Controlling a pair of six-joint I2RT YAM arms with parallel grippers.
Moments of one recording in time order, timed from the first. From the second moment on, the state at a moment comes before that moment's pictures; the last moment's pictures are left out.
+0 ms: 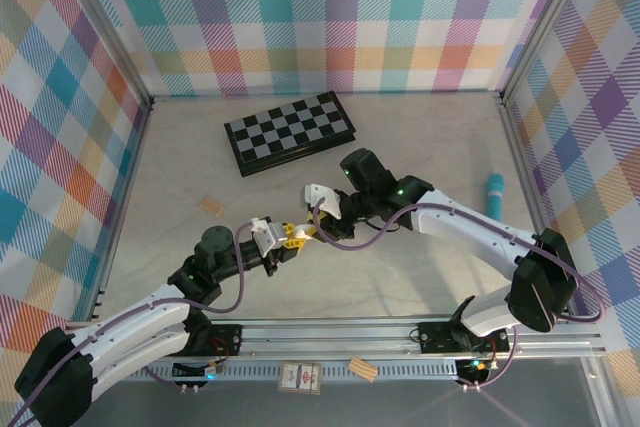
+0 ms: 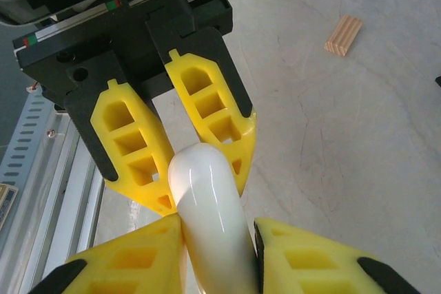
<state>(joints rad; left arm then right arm) -0.69 0.76 0.22 0.39 0.40 0.15 0.83 1.43 1.13 -0.52 -0.62 -0.53</state>
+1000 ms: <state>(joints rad) -0.69 0.88 0.23 0.50 0.40 0.14 0.57 1.34 0.76 -0.21 -0.49 -0.09</state>
